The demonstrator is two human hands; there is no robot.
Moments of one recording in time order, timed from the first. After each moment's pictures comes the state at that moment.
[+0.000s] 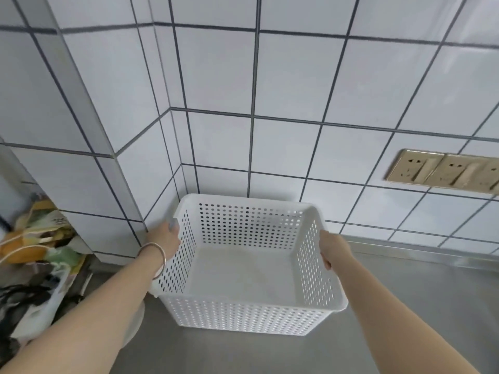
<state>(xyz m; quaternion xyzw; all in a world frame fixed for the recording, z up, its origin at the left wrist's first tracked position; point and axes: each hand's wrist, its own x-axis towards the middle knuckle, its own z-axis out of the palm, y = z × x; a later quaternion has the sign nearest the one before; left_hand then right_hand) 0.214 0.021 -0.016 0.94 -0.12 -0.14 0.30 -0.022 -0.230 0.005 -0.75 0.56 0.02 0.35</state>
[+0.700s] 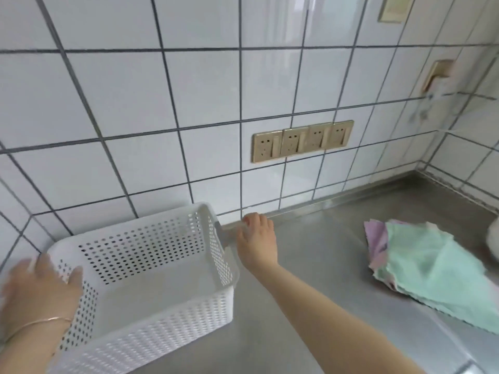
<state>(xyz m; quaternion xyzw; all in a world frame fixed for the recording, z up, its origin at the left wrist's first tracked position) 0.249 0.008 -0.040 0.95 -0.25 0.04 0.17 -0.084 -0.196 0.022 -0.77 0.51 -0.31 0.23</state>
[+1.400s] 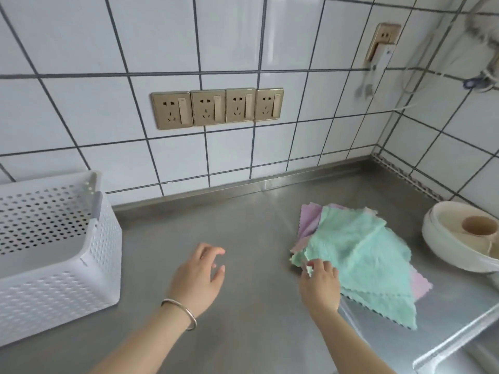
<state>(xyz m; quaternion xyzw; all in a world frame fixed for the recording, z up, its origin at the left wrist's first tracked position) -0.228 -0.177 -0.067 0.76 -0.58 -0.10 0.28 -0.454 -0.285 -0.125 -0.67 0.71 -0.17 0.14</state>
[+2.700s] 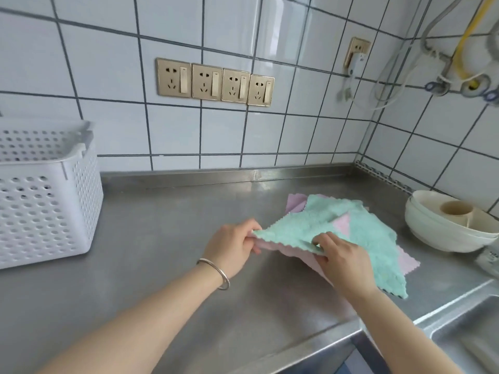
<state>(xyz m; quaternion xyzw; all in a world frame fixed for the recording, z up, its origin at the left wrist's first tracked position) -0.322 -0.177 -0.132 0.65 -0.65 -0.13 0.39 -0.543 -0.258 -0.151 -0.84 0.38 -0.32 -0.22</state>
